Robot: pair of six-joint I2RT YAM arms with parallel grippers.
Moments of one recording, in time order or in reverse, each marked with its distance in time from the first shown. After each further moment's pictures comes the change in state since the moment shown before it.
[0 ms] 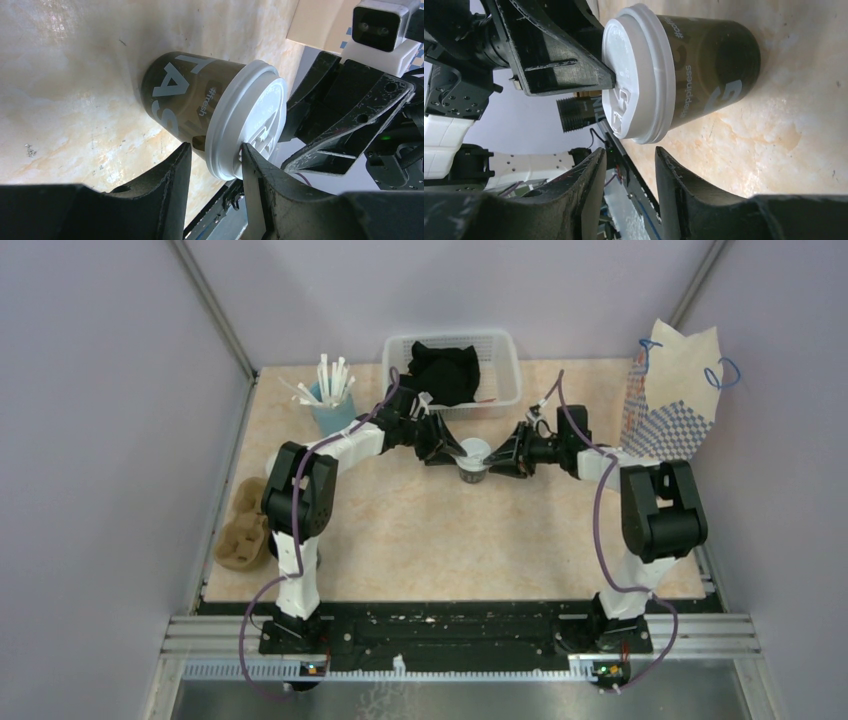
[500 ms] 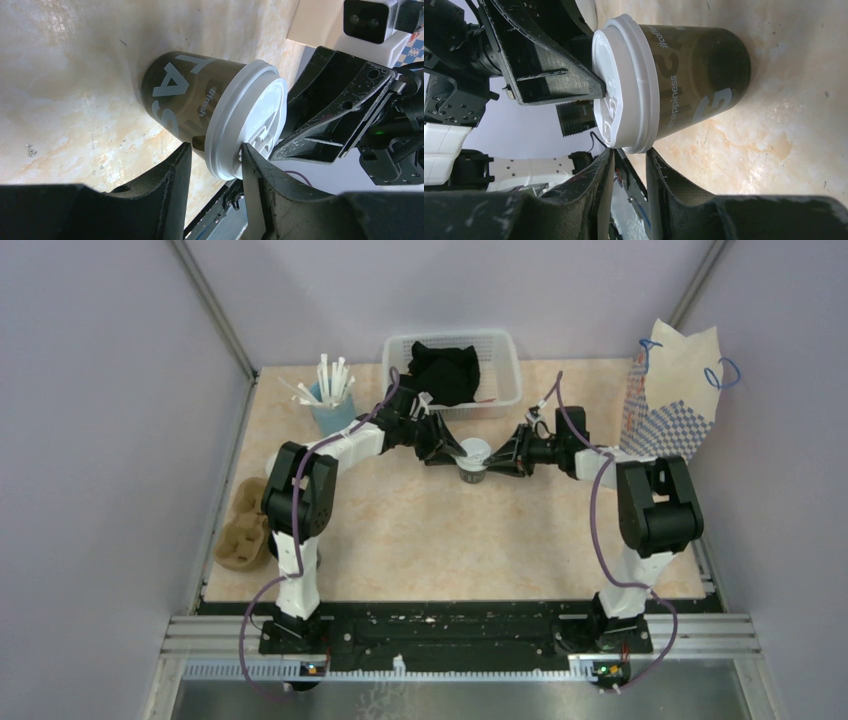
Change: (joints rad) left arm 0.000 0.000 0.000 0.000 0.000 0.001; right arm 0.000 0.039 0.000 0.064 0.008 0.035
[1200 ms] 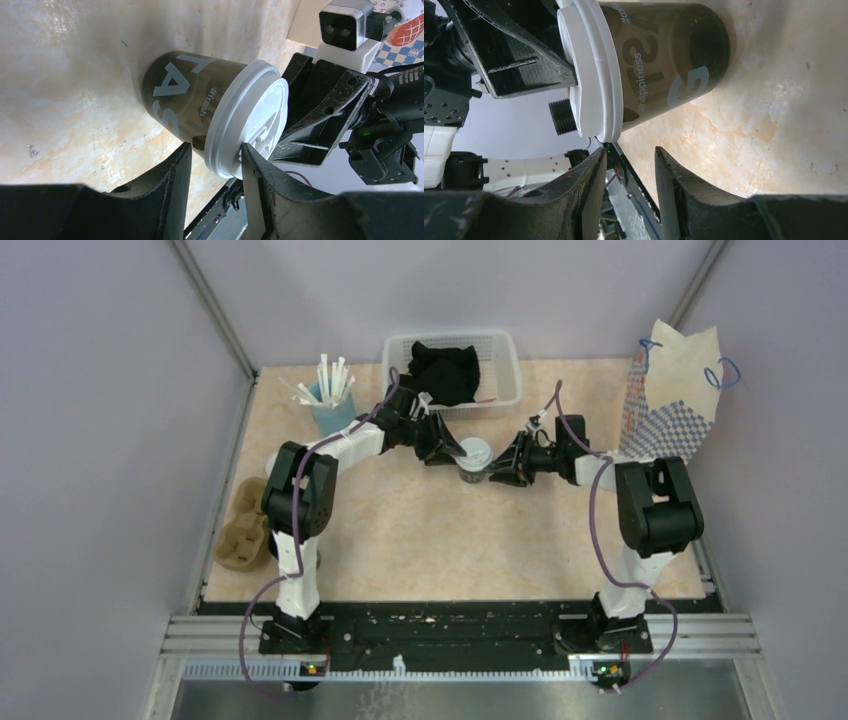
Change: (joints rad) left arm 0.001 0.002 0.000 0.000 0.000 0.000; right arm -0.003 0.000 -0.057 0.011 0.002 0.000
